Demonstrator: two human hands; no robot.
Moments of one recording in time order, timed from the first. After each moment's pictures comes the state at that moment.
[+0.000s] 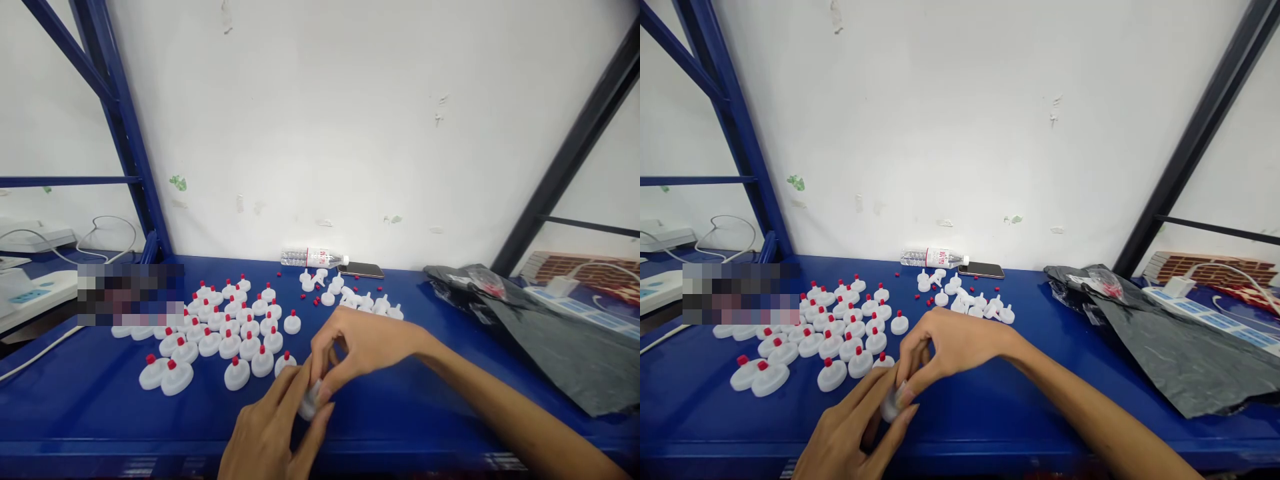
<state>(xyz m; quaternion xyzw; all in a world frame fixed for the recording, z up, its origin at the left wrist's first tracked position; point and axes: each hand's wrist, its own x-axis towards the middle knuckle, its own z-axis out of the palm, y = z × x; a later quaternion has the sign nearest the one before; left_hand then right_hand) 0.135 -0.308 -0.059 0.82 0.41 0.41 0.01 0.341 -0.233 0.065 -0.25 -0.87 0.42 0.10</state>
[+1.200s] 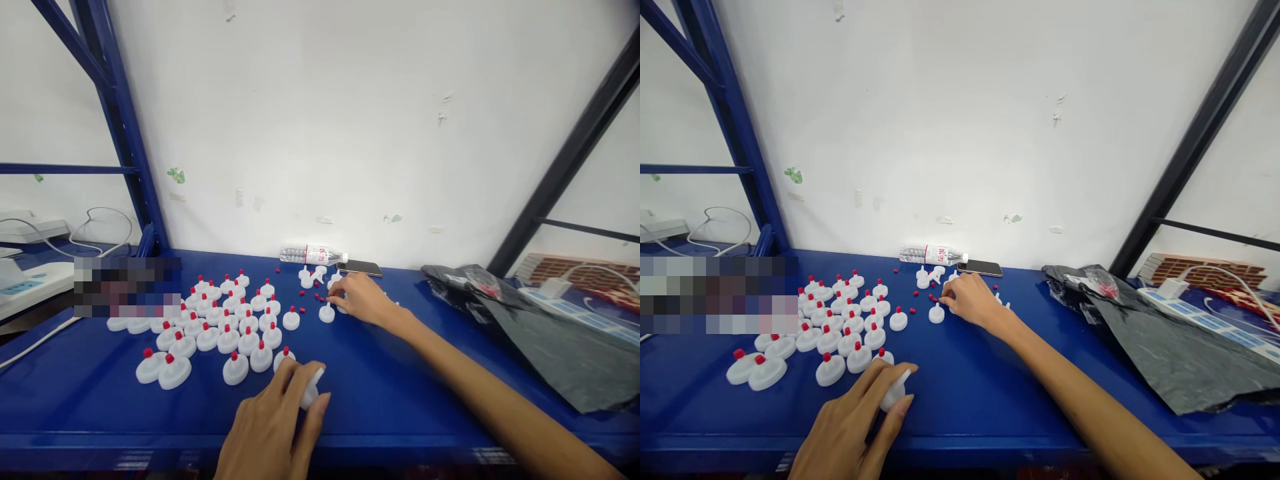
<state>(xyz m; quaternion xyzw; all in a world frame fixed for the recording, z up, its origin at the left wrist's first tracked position) 0.138 -0.314 -0.050 0.83 0.44 0.35 -0.01 0.369 -0.155 0.015 -0.48 -0.86 -0.03 0.15</state>
